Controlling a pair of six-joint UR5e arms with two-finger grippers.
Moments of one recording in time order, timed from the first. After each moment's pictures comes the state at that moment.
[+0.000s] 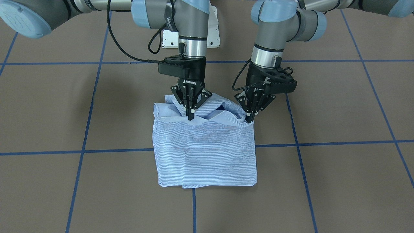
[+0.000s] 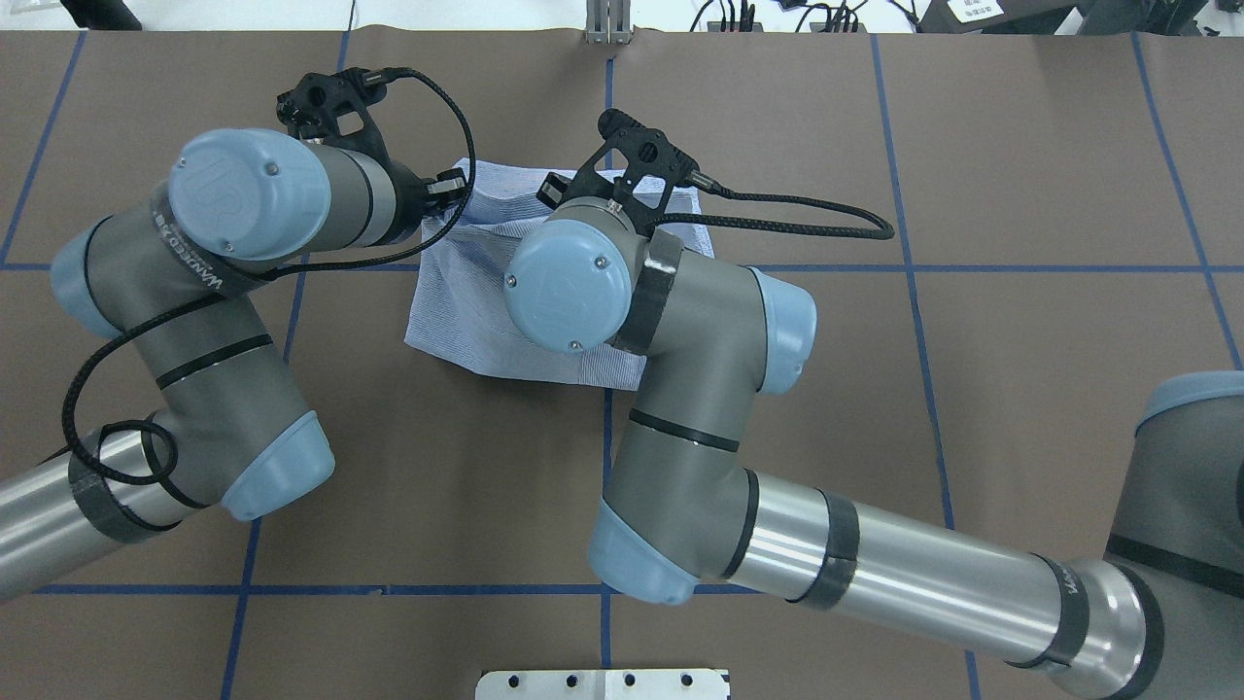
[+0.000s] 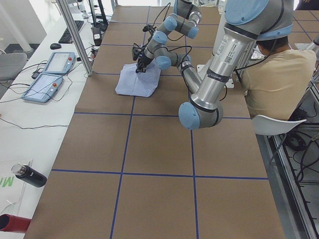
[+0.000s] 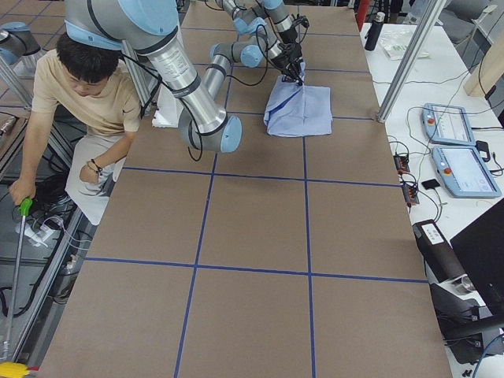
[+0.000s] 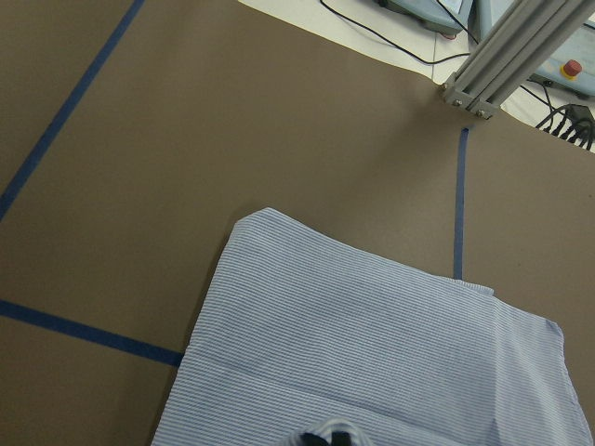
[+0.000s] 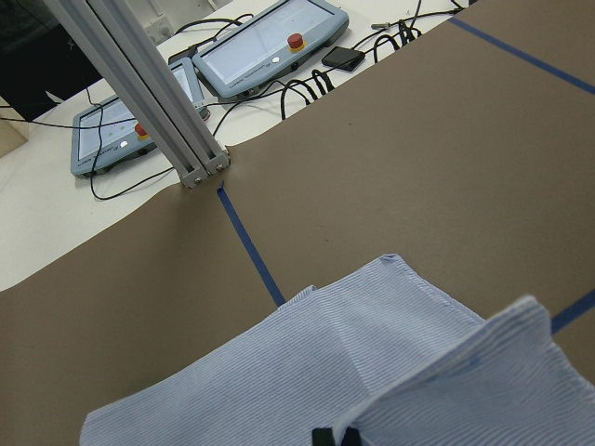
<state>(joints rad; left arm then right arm) -0.68 -2.13 -1.78 -1.83 -1.57 -1.40 0.47 -0.66 1.53 -1.56 1.17 1.81</state>
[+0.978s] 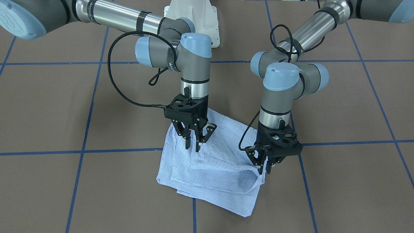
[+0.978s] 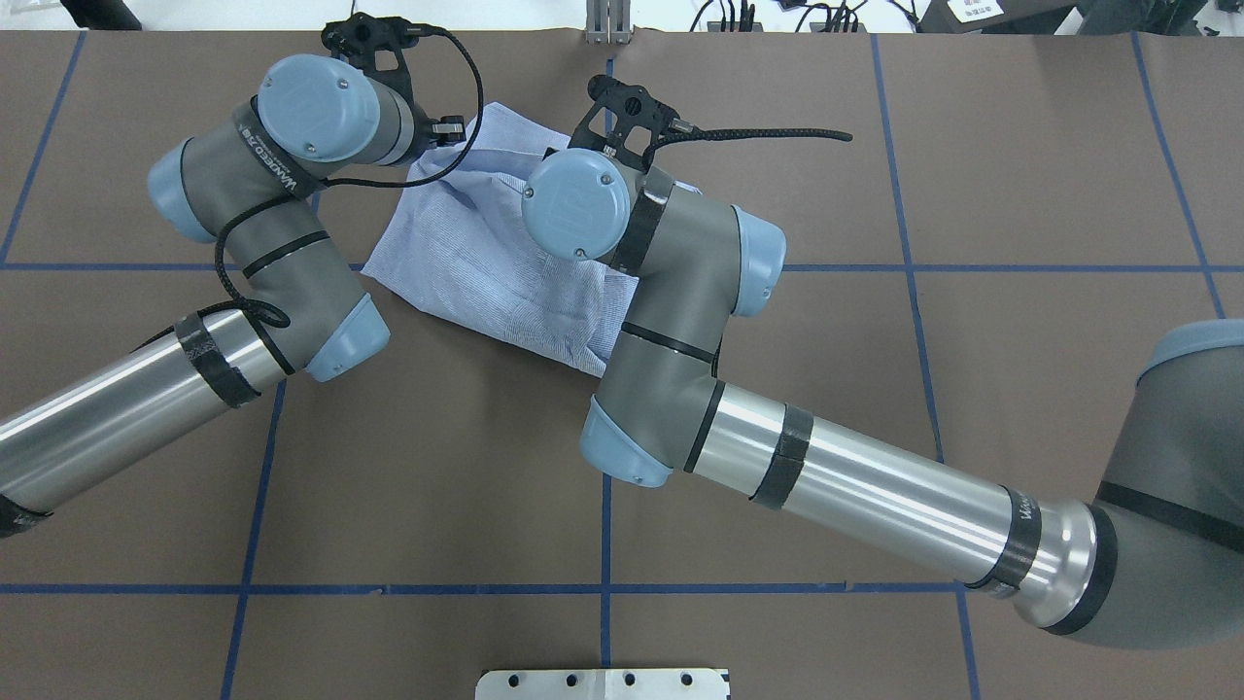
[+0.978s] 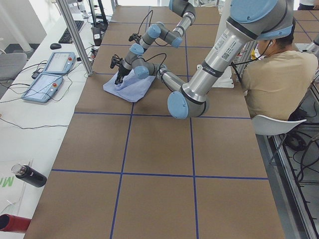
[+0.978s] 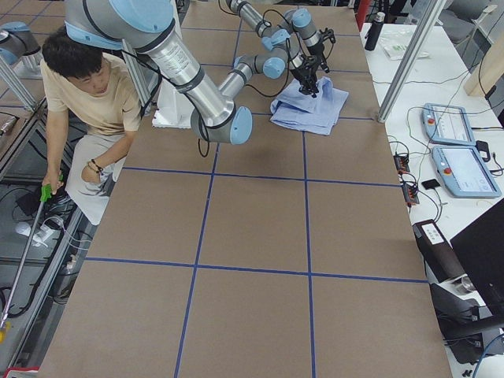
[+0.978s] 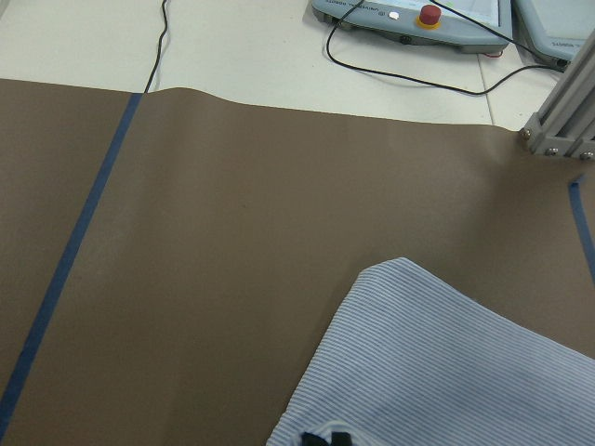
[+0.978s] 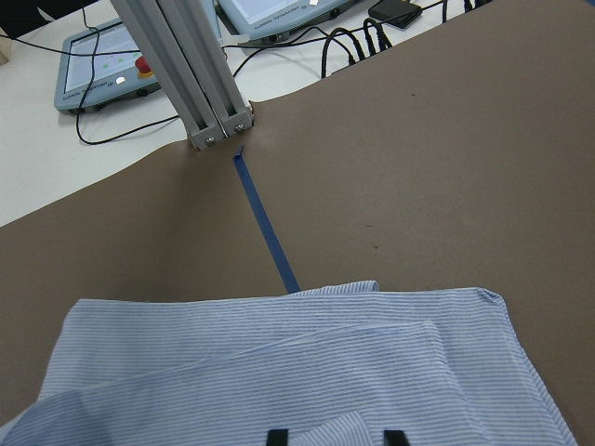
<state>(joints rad) -0.80 -2.29 -1.33 -2.05 -1.63 -1.10 0.57 -0.58 1.29 -1.38 1.36 1.63</state>
